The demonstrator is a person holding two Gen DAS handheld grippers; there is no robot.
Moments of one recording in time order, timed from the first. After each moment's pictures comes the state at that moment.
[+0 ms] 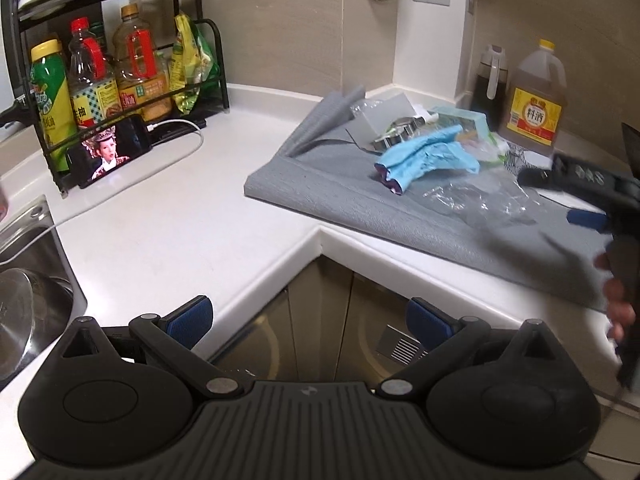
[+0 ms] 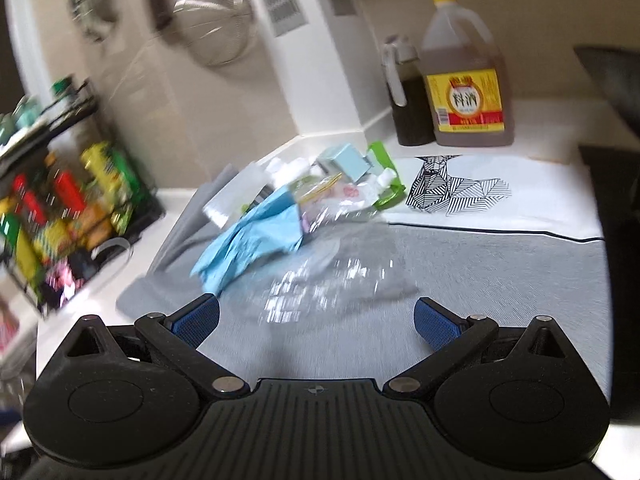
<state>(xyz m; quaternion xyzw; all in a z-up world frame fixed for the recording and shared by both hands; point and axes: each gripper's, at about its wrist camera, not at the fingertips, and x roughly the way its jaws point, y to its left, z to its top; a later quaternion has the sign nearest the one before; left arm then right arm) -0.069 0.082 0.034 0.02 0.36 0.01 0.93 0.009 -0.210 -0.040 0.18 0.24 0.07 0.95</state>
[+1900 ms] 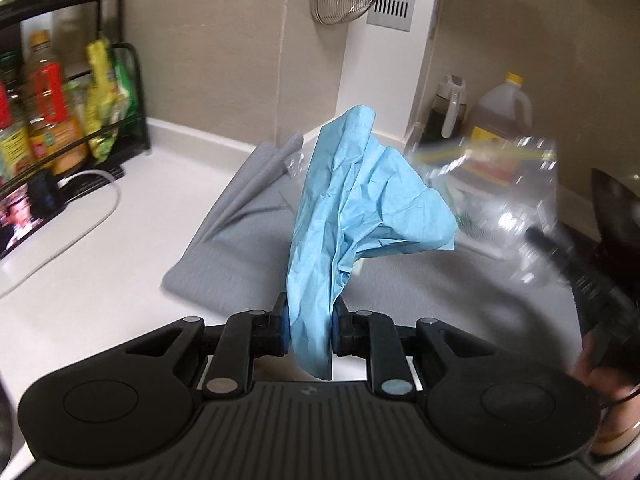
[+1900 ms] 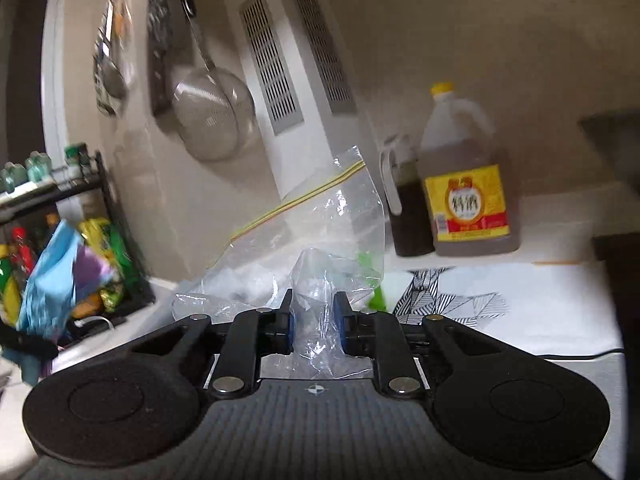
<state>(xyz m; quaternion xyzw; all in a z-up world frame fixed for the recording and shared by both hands) 0.018 0.076 0.072 0.00 0.35 -0.09 0.93 -0.001 -0.249 -0.052 0.15 0.06 0.10 0.98</state>
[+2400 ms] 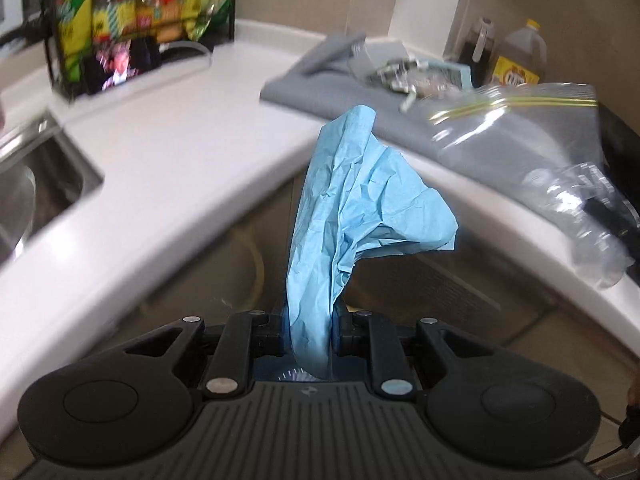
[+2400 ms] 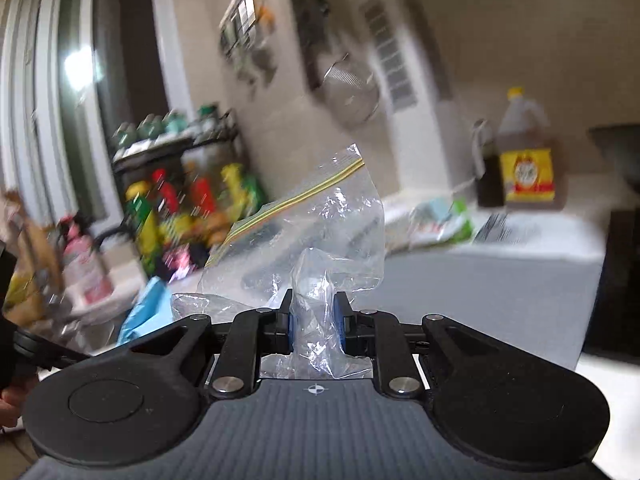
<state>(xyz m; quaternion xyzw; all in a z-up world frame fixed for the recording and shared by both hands) -0.172 0.141 -0.007 -0.03 0.42 -0.03 0.91 -0.193 -0.192 -0.065 0.09 0.13 0.23 0.96</state>
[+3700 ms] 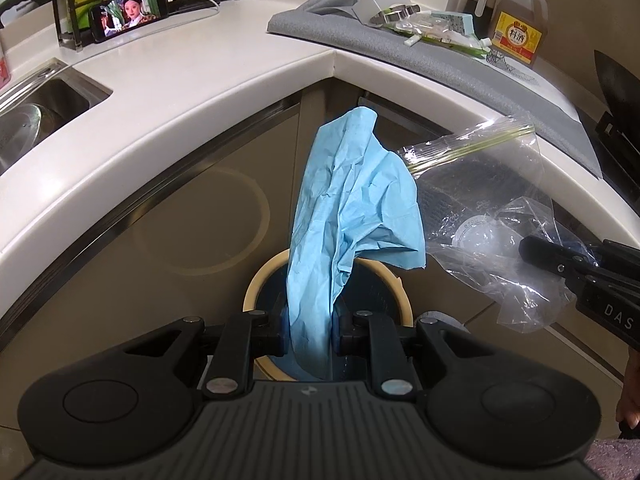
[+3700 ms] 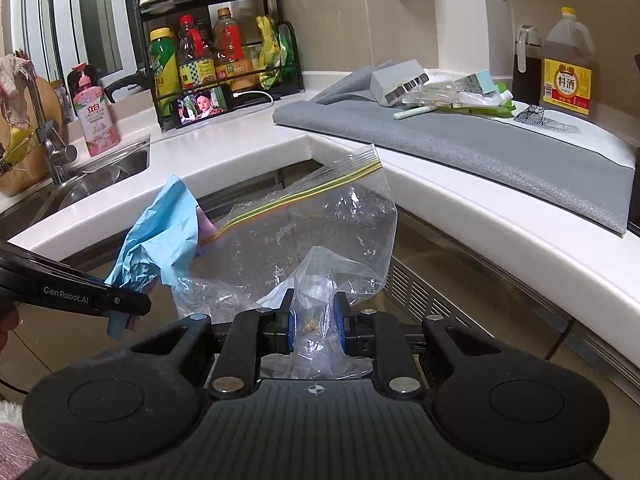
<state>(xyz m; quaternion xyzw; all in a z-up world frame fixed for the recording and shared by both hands) -0.207 0.142 -0.053 -0.02 0.46 -0.02 0.89 -0.220 -0.123 -0.115 0.00 0.28 0.22 0.93</state>
